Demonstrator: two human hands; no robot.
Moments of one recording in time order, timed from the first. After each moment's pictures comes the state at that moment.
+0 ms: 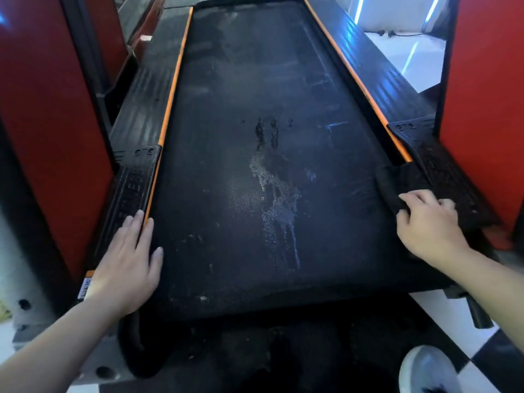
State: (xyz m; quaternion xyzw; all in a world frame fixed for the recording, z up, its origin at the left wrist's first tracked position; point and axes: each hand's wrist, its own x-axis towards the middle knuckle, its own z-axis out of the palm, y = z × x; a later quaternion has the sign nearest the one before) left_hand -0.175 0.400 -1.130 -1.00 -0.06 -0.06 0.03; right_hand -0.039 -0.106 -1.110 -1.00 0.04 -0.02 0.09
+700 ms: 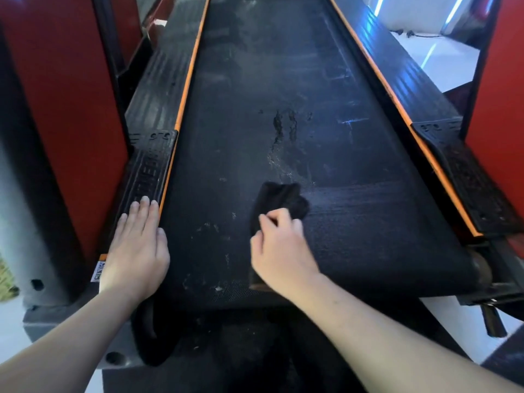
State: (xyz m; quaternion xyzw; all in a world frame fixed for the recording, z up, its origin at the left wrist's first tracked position) left_hand -0.173 0.405 -1.136 -0.99 -0.13 -0.09 -0.05; right_hand -0.121 0.149 -1.108 -0.95 -0.19 0.02 0.23
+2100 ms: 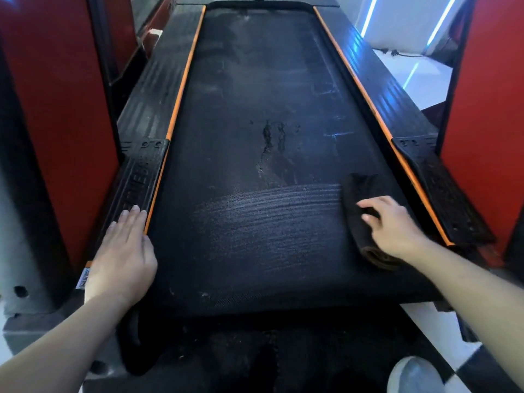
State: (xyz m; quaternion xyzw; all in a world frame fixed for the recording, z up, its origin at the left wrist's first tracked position) left_hand -0.175 0.397 -1.130 -0.97 -0.17 -0.10 -0.11; right_hand -0.025 -0.056 -1.105 -0.97 -0.05 0.03 0.24
